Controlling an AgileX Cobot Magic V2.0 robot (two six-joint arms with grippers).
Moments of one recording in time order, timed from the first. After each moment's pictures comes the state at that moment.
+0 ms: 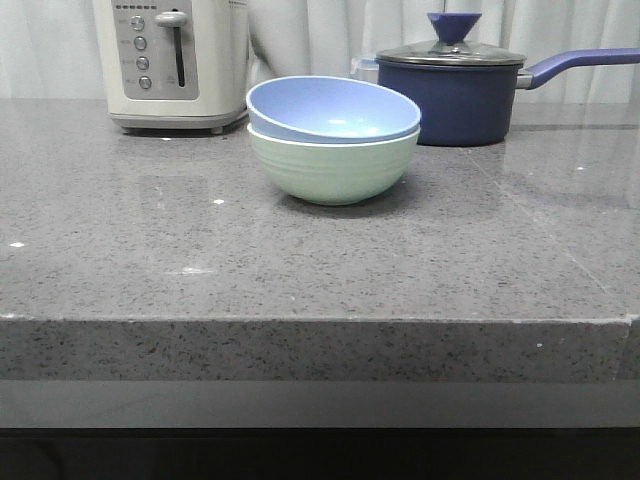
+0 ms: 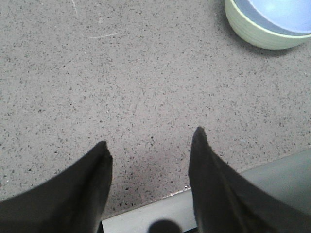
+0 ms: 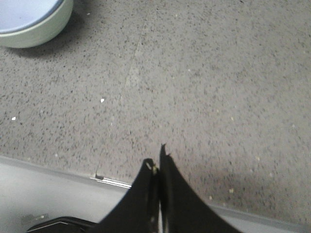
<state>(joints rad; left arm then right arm) -0.33 0.84 -0.87 -0.10 0.88 0.04 0.26 0.73 -0.82 0.00 0.91 0.12</state>
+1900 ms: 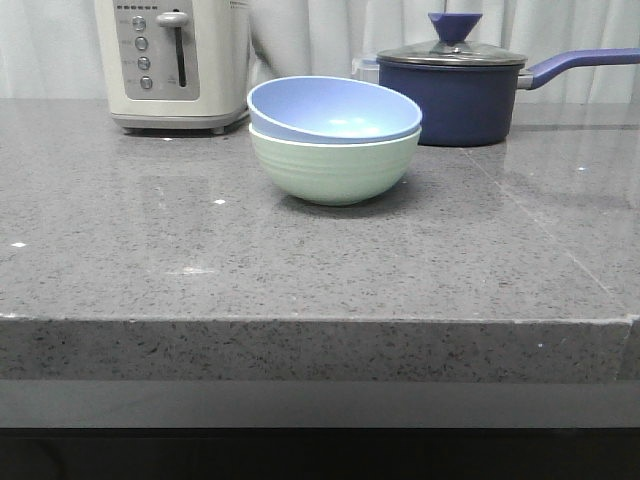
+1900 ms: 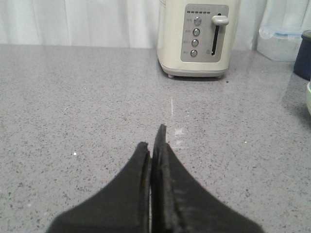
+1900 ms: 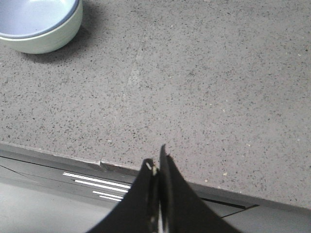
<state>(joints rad) -0.09 0.10 -0.14 -0.06 0.23 0.04 0.26 0.55 -0.77 -0.01 0.94 0.13</state>
